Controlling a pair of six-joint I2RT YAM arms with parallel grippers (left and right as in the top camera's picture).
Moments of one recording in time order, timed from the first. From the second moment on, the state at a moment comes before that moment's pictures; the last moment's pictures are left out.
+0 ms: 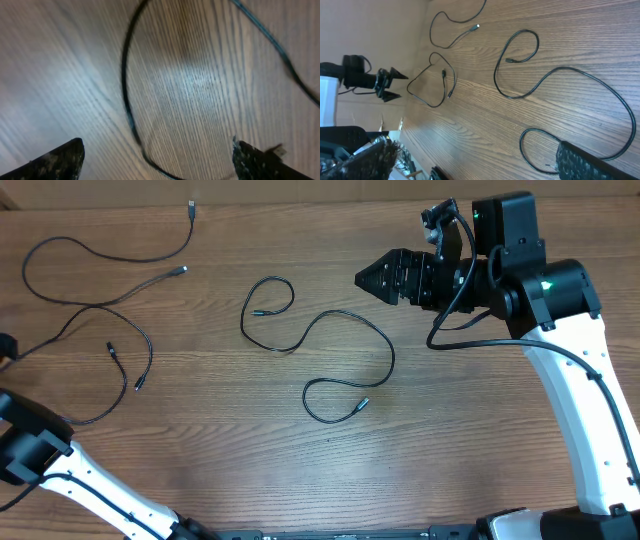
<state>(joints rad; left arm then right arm) 0.86 2.46 2.48 -1.56 -0.04 -0.42 0.24 1.56 1.69 -0.99 -0.66 0.39</state>
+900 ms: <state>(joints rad) 0.86 2.47 2.23 -1.43 0.23 -0.40 0.24 1.56 1.69 -0.99 -0.66 0.39</state>
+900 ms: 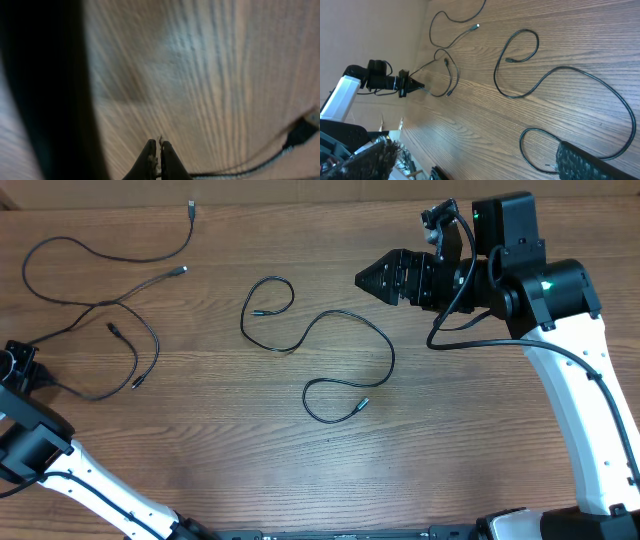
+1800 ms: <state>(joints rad) 0.86 2.47 2.28 -1.44 0.25 -0.42 0.24 1.56 1.69 -1.00 -0.66 0.39</state>
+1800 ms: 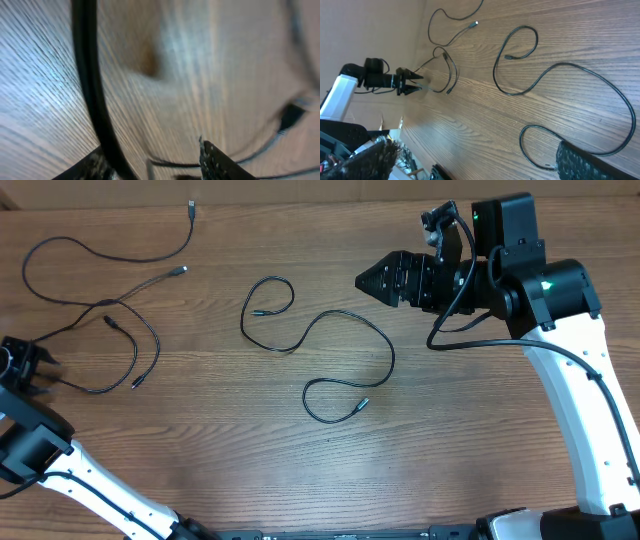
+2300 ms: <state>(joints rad) 0.83 2.42 2.57 -1.48 0.15 -0.42 0.24 1.56 1.69 -1.00 -0.66 0.39</state>
